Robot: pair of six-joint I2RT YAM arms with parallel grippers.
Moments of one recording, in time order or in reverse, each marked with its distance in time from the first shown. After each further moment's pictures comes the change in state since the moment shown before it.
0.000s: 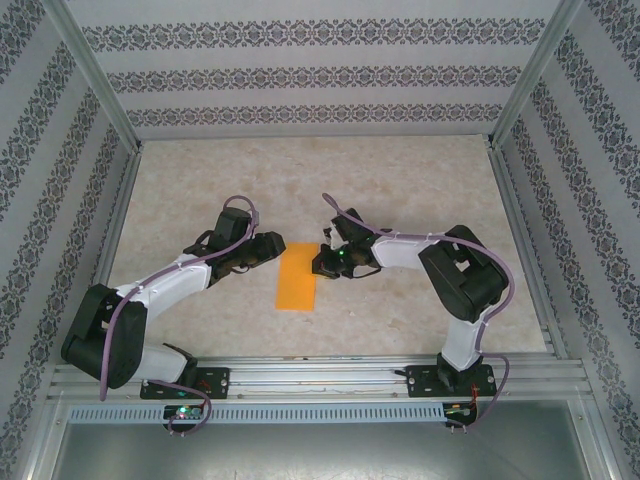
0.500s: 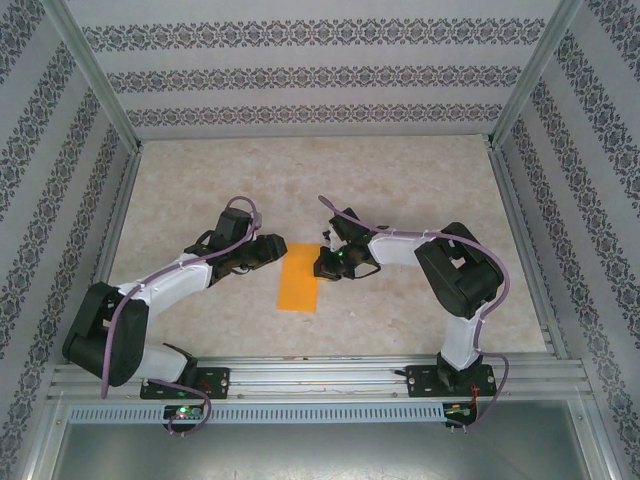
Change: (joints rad) left arm 0.000 0.018 0.000 -0.005 0.068 0.008; right arm -0.001 0.030 0.045 -0.116 0.027 -0.076
